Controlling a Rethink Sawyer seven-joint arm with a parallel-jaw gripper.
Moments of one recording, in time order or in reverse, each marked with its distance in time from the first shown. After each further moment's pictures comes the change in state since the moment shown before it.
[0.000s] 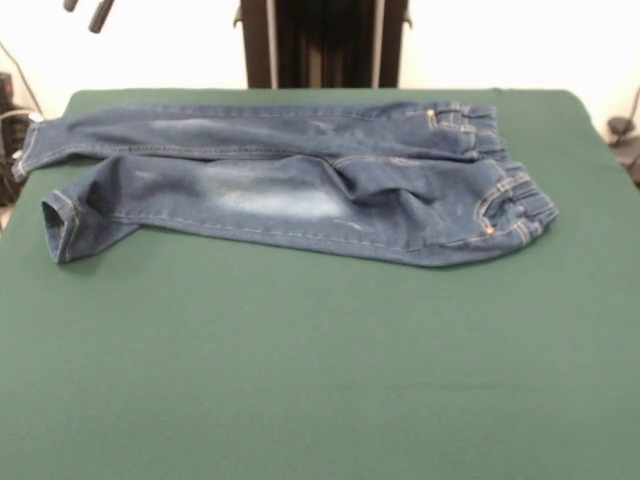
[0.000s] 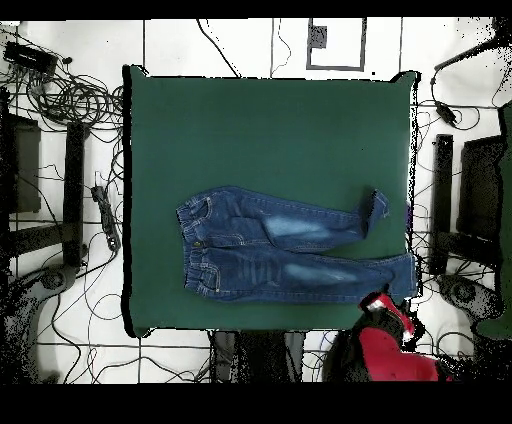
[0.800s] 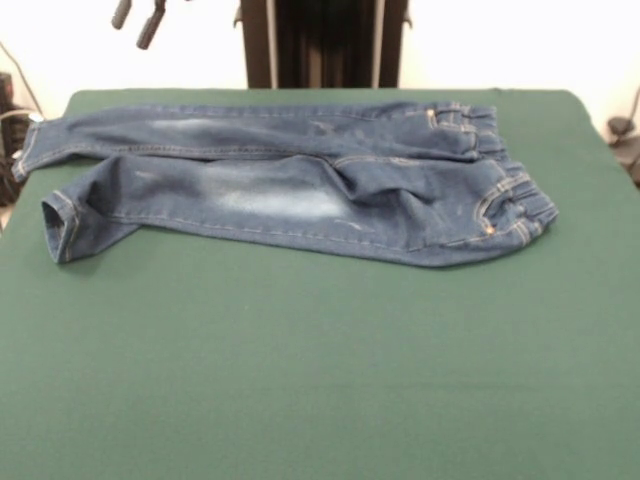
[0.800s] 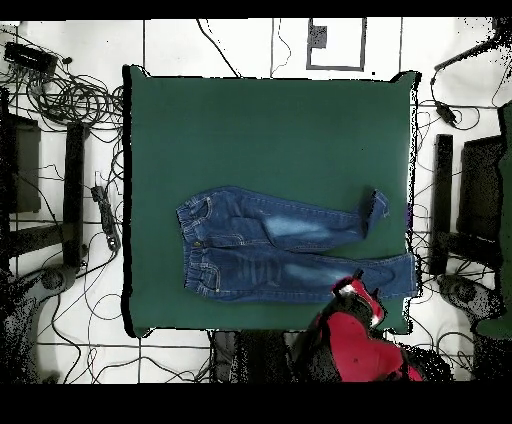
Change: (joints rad) arm 0.137 0.009 0.008 0.053 0.204 0.006 0.000
